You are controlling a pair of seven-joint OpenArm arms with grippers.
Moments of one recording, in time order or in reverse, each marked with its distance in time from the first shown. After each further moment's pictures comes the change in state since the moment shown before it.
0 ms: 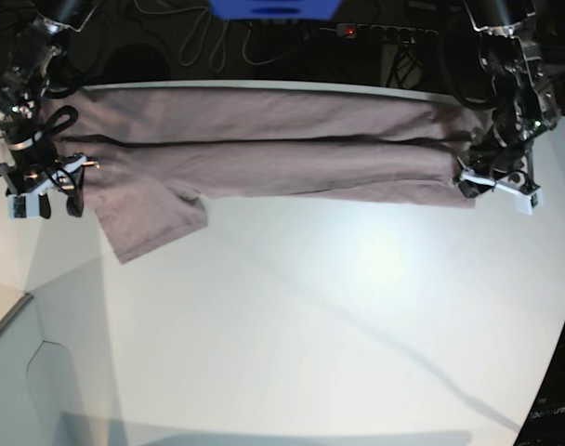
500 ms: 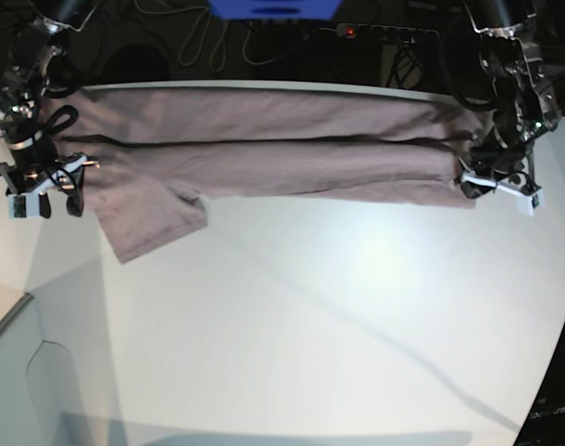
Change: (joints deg) left arm -0.3 0.0 0.0 0.0 0.0 0.0 0.0; right arm 0.0 0.0 0.0 0.0 0.0 0.0 0.0
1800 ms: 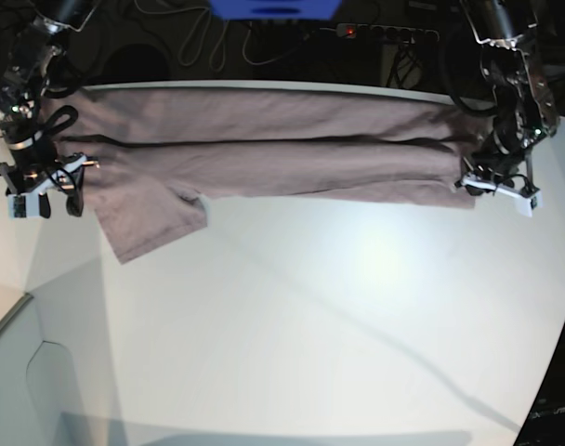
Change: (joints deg) left arm -2.7 -0.6 -0.1 -5.2 0.0 0.0 -0.2; right arm 0.0 0.0 0.0 0.0 0.0 0.0 0.0
